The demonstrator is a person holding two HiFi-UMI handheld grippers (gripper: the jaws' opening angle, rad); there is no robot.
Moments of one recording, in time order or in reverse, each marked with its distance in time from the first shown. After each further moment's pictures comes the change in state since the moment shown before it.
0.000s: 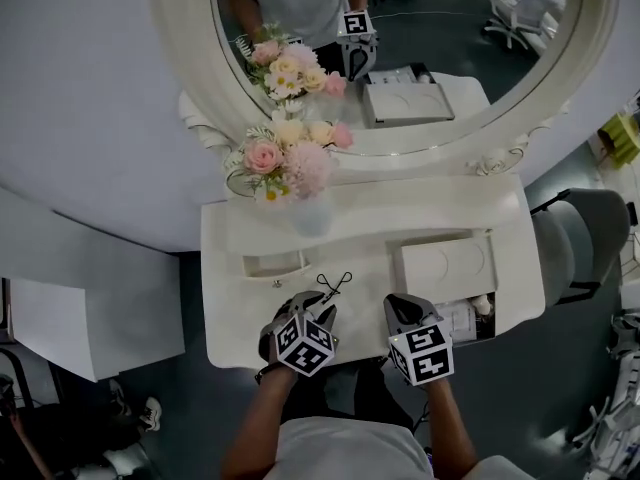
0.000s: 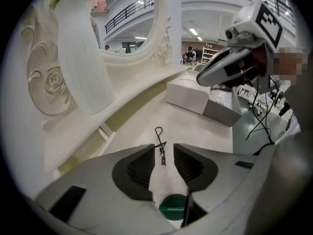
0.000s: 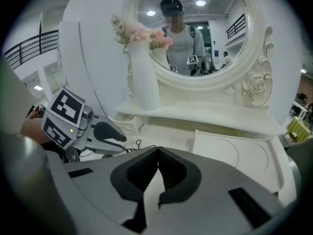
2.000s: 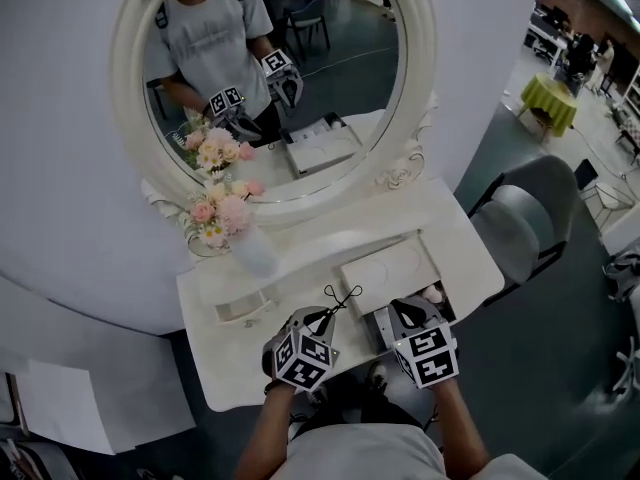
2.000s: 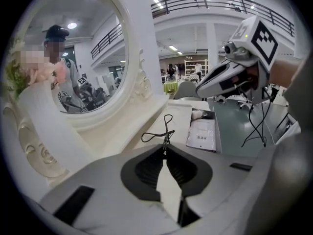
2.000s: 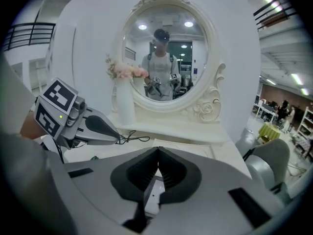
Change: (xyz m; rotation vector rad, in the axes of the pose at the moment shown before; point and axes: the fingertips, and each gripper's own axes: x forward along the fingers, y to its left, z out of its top) left arm -0.048 -0.063 0.121 0.203 -0.215 -0.035; right arm -0.127 -0.061 -0.001 0.050 -0.151 -0.255
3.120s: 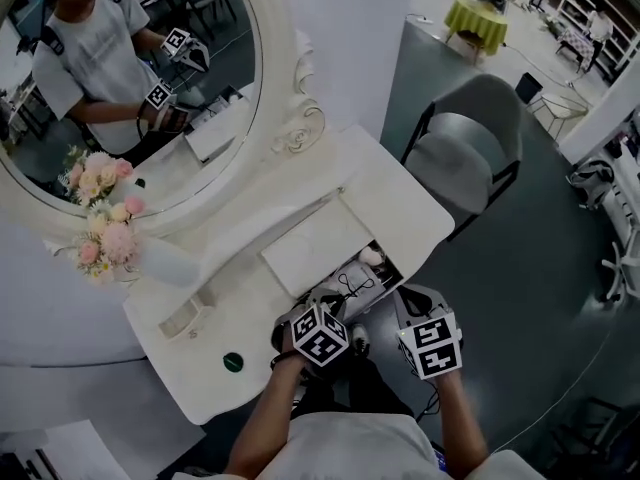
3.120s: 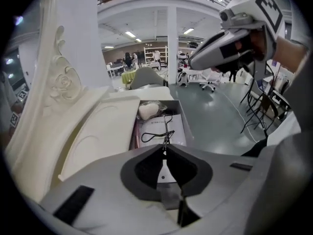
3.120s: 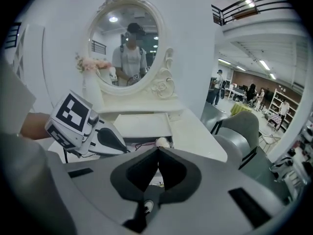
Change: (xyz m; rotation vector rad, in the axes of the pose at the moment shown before) left arm 0.130 -0.163 0.027 0.313 0.128 -0.377; right arm -0.074 -0.108 -0.120 0.206 0.093 -0.237
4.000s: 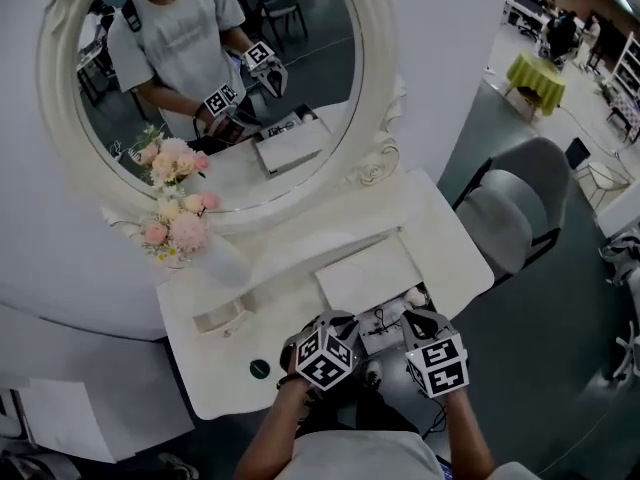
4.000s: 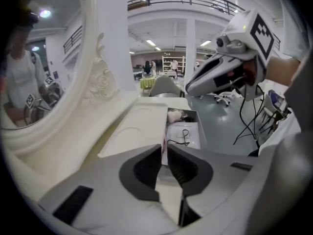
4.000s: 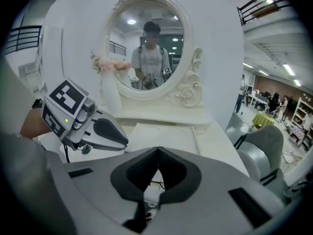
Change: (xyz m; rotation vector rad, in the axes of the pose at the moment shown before) left arm -0.073 0.049 -0.018 -0.172 -0.100 0.112; right arm 0.037 0.061 0.051 -0.128 -0.014 0.187
